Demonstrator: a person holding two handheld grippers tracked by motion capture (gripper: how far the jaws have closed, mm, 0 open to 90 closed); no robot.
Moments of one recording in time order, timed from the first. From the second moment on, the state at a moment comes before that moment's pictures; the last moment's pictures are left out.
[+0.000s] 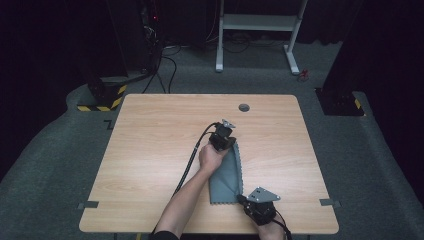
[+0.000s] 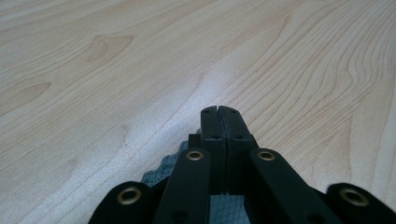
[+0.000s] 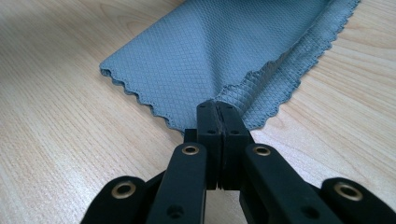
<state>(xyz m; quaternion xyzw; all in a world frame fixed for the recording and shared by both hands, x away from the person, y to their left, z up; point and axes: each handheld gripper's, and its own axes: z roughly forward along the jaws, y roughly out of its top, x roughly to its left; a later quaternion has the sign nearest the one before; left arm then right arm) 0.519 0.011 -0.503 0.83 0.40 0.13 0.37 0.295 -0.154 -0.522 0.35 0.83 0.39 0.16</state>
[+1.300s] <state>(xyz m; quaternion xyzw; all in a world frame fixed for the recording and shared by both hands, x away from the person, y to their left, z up) 0.520 0.003 -0.508 0.84 0.39 0.12 0.36 0.293 -0.164 -0.523 0.36 0.84 0.38 0.14</state>
